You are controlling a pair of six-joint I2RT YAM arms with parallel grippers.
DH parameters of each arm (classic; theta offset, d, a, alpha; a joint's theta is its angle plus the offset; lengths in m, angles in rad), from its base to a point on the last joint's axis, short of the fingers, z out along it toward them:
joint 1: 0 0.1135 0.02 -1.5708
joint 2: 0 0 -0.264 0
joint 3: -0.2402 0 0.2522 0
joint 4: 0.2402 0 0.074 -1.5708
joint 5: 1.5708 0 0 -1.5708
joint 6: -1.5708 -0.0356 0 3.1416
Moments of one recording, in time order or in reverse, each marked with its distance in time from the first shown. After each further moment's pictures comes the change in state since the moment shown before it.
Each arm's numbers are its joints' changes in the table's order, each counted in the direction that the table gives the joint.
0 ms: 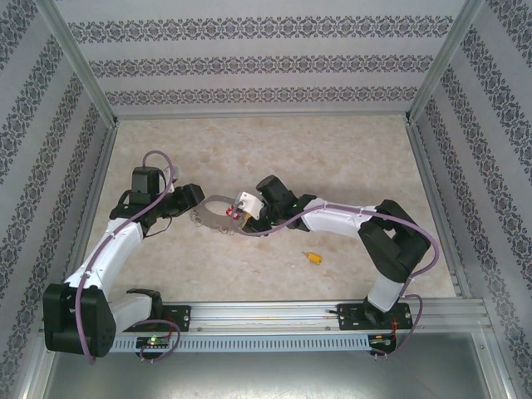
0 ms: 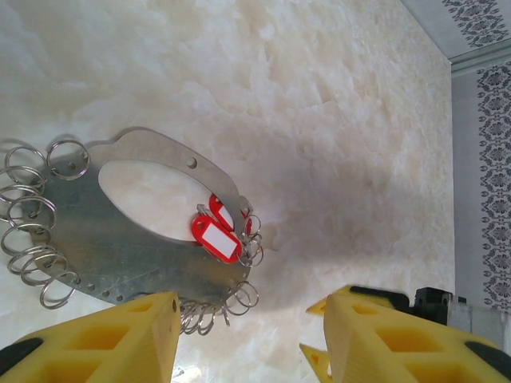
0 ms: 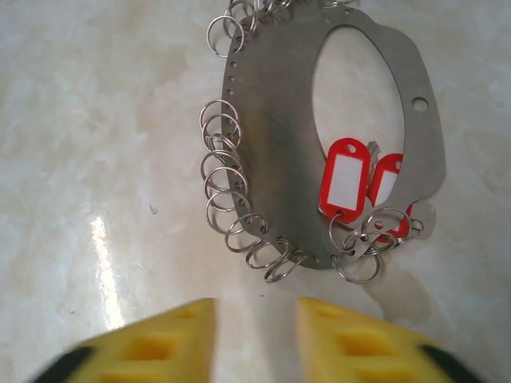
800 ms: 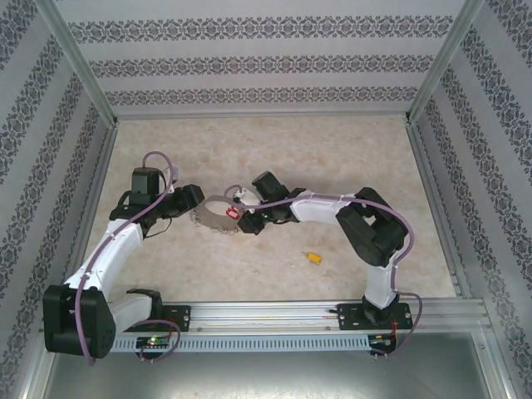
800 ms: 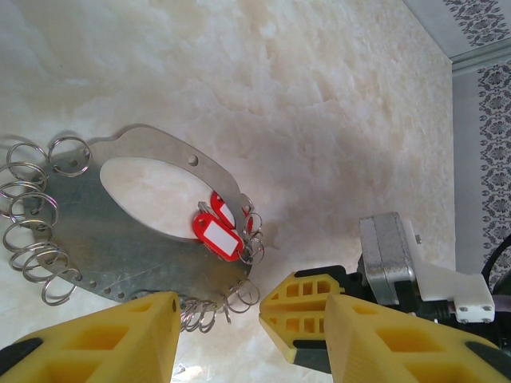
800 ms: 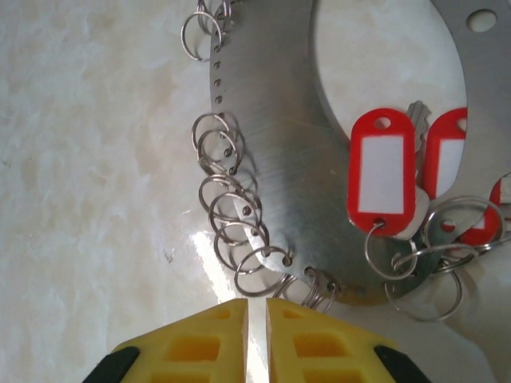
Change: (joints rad) left arm 0.000 -0.006 0.004 0.001 0.000 -0.001; right arm -0.040 0.187 -0.119 0.016 -0.181 -0.282
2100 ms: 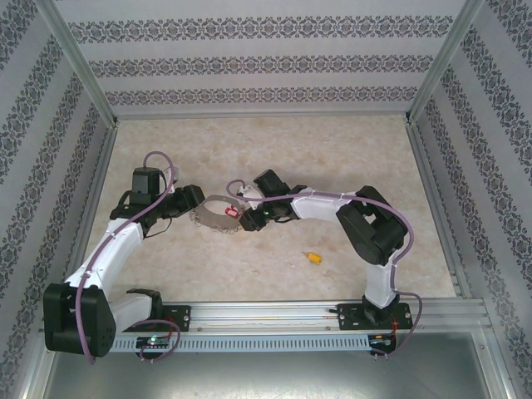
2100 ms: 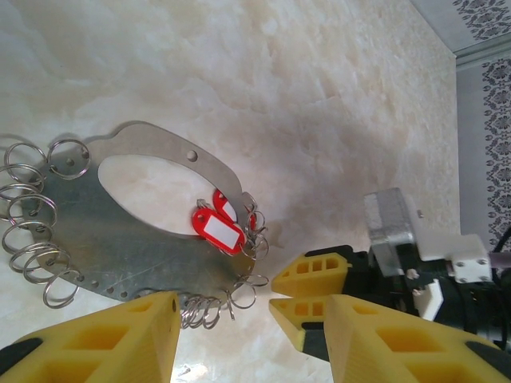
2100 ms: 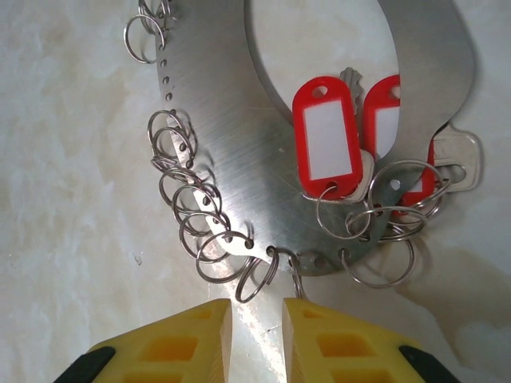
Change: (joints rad) left arm 0.000 0.012 0.000 0.000 0.000 -0.018; right arm -0.019 -0.007 -0.009 0.041 0.040 -0.077
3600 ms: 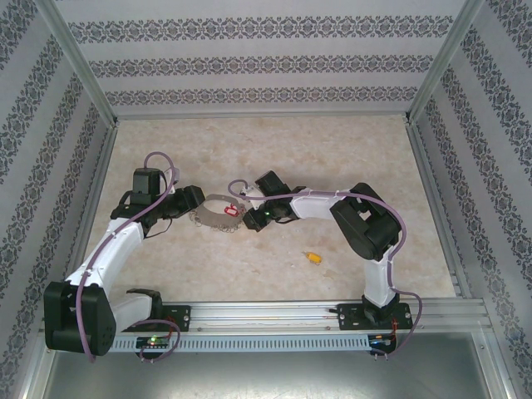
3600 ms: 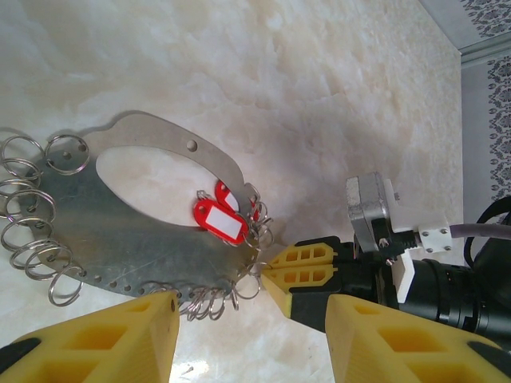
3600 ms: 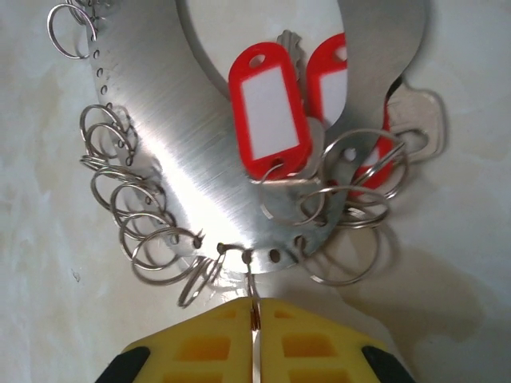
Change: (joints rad) left arm 0.000 0.004 0.004 0.000 0.000 -0.002; right arm -0.019 0.063 0.004 -0.049 0.017 -0.026
